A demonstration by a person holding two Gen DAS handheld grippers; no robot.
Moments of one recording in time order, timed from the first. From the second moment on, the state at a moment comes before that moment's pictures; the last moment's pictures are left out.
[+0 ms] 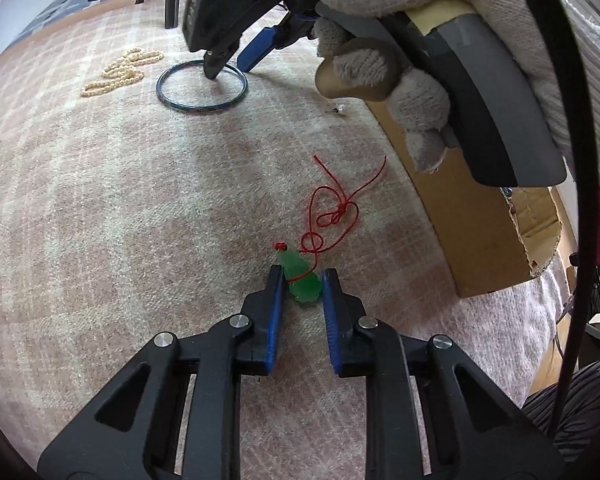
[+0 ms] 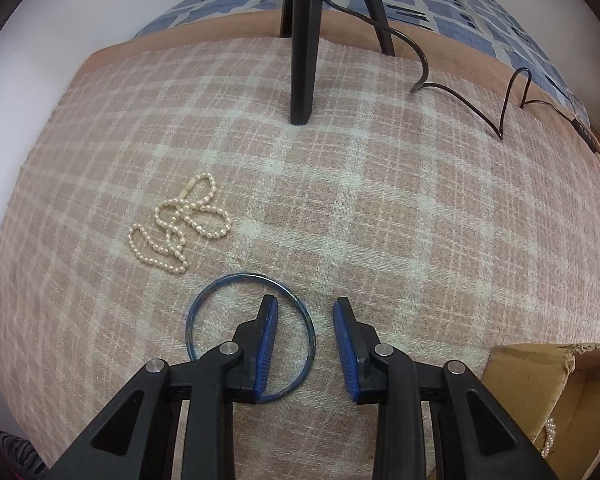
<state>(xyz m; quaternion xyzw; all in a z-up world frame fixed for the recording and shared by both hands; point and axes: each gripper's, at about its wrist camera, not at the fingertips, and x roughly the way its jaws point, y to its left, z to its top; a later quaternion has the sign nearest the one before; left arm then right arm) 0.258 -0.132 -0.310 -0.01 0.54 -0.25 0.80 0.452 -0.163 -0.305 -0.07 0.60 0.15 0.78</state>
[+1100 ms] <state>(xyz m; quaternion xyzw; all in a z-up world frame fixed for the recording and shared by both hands) 0.227 -0.067 -0.255 -0.04 0.49 -0.25 0.83 0.379 -0.212 -0.213 -0.03 0.50 0.15 0.85</state>
